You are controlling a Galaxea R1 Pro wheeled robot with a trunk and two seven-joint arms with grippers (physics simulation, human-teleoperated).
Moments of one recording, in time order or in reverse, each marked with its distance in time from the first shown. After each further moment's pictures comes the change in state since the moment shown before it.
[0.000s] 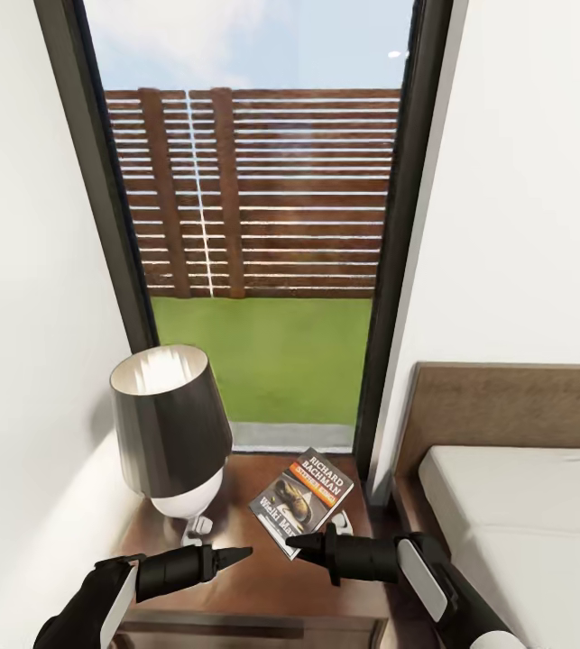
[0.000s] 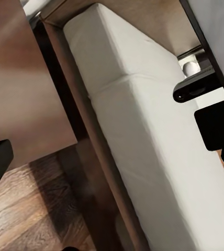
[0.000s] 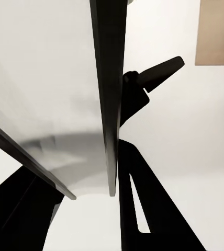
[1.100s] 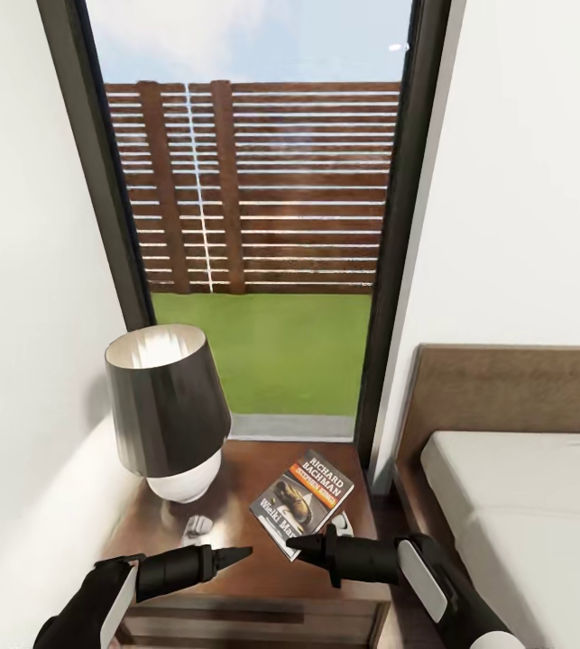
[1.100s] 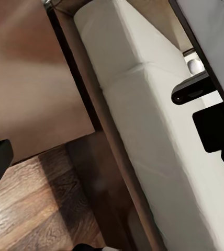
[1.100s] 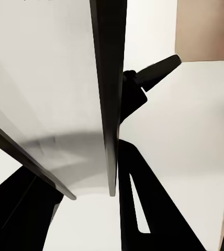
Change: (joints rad) left arm 0.000 0.000 0.000 0.000 0.001 0.000 0.000; right arm 0.000 0.000 -0.001 0.008 0.001 0.000 0.000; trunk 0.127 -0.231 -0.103
